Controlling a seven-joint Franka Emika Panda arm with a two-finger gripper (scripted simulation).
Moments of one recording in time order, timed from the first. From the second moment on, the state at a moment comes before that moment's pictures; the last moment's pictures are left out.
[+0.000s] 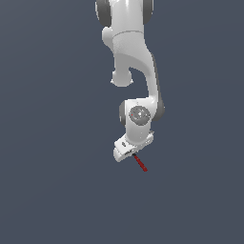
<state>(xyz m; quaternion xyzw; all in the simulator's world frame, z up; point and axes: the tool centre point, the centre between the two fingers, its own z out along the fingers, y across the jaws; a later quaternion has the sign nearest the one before) 0.037 0.057 0.026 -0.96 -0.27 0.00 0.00</state>
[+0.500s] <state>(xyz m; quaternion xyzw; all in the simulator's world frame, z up) 0.038 0.018 0.102 -0.96 -0.27 0.00 0.00</state>
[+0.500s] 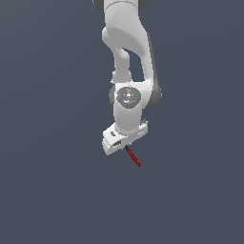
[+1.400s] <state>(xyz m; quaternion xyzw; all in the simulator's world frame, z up) 0.045 -0.076 0.285 -0.96 -0.27 0.00 0.00</state>
